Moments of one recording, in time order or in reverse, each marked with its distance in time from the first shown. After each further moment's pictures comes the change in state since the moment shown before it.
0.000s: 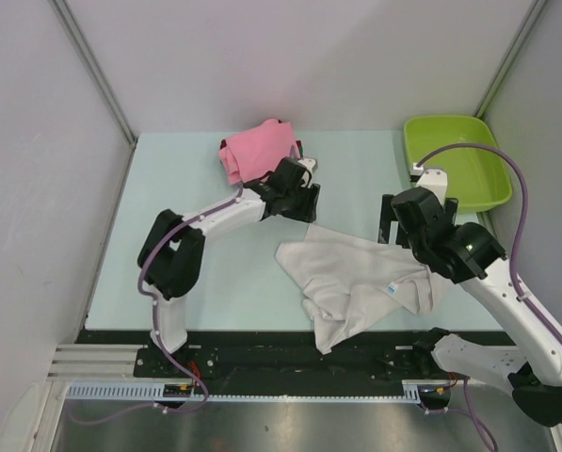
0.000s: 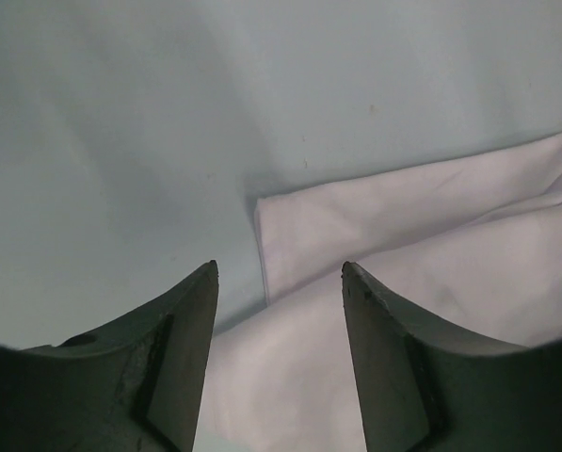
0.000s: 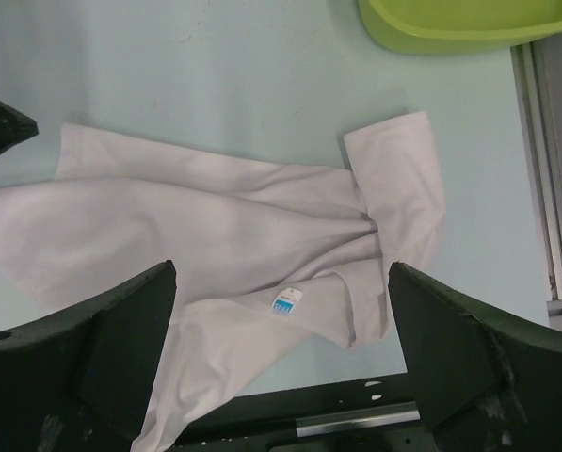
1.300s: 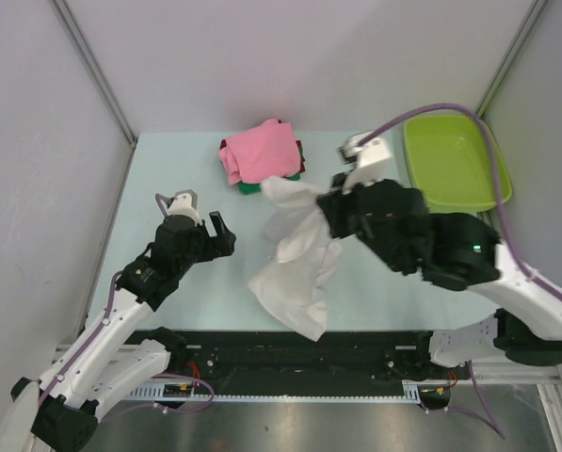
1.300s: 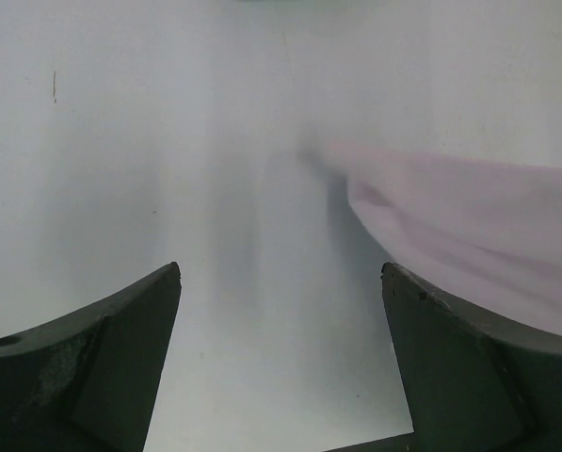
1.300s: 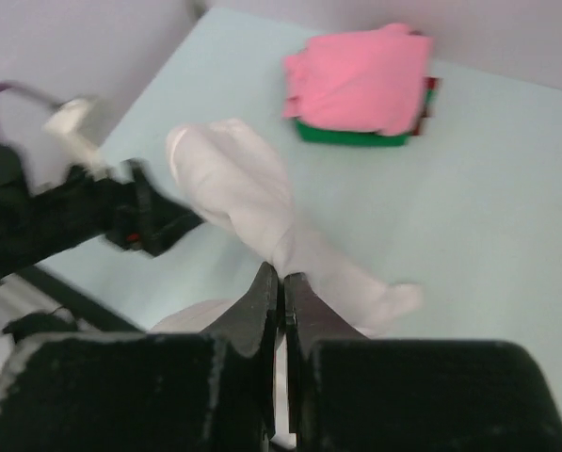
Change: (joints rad) left arm 0.202 -1.109 -0.724 -0.134 -0.227 -0.195; right arm 0.657 0.330 0.617 0.174 0.059 -0.105
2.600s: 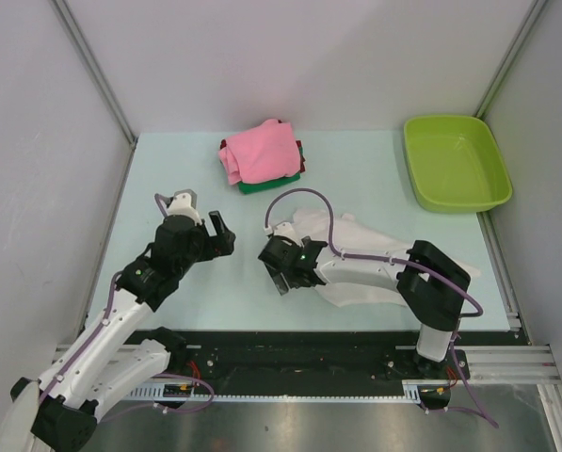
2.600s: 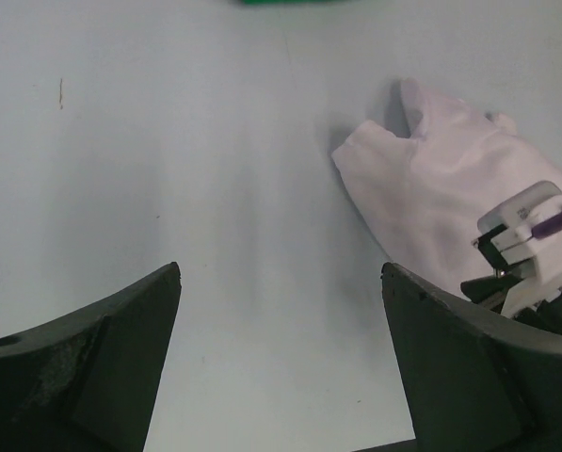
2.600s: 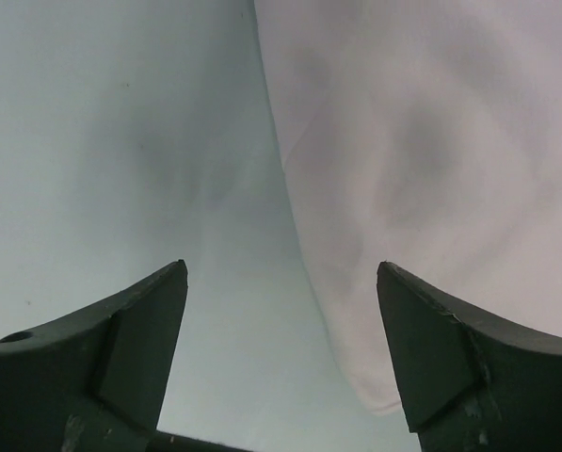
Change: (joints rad) left arm -0.019 0.001 0.009 0.013 -0.023 0.001; right arm -0.210 0.440 -0.677 0.286 -0.251 0.126
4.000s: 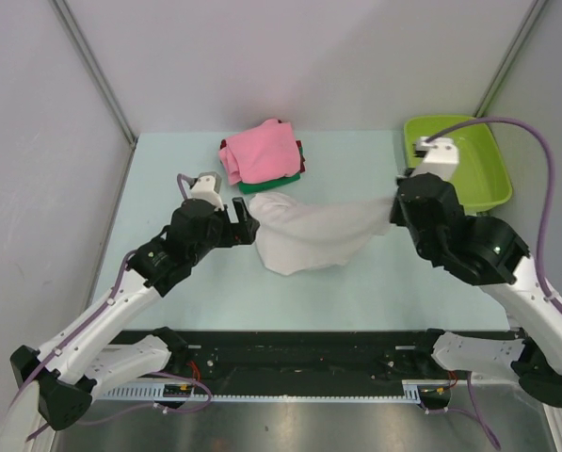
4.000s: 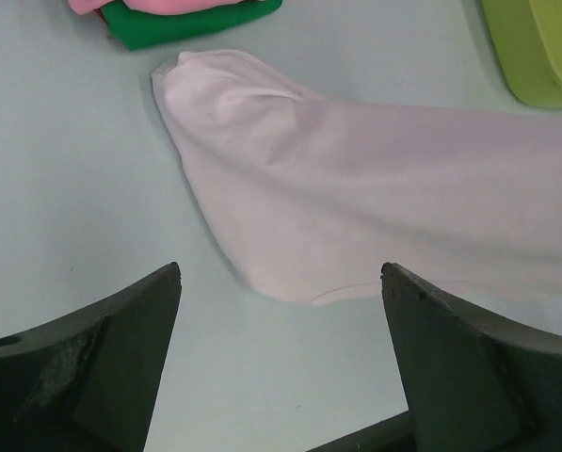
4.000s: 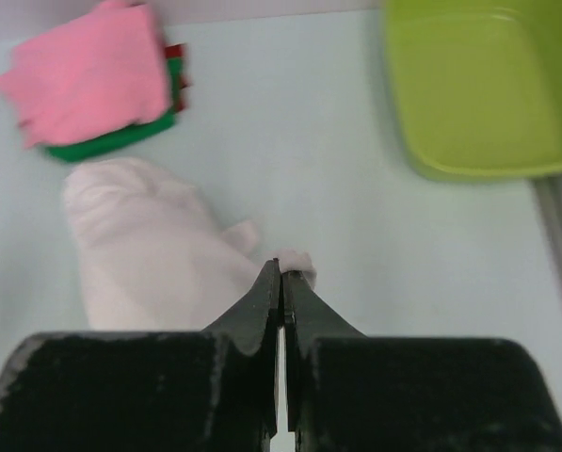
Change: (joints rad) left arm -0.151 0.142 0.170 0.036 -0.009 0.003; right arm -0.192 -0.696 0.362 -0.365 0.315 -0.067
